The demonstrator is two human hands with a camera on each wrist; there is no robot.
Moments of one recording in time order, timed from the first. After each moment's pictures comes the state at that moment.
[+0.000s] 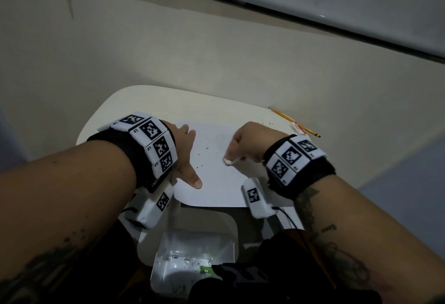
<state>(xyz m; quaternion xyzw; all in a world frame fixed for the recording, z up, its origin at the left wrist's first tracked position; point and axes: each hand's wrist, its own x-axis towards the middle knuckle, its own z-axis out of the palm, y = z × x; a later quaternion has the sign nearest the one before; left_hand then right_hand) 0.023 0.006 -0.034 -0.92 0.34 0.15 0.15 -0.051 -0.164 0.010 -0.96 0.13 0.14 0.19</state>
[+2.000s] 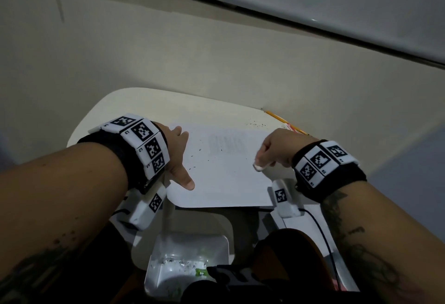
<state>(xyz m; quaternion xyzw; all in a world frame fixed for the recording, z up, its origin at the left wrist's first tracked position) 0.022 0.008 -0.031 -0.92 0.33 0.16 0.15 -0.080 -0.219 0.021 -0.95 0.21 0.16 0.17</state>
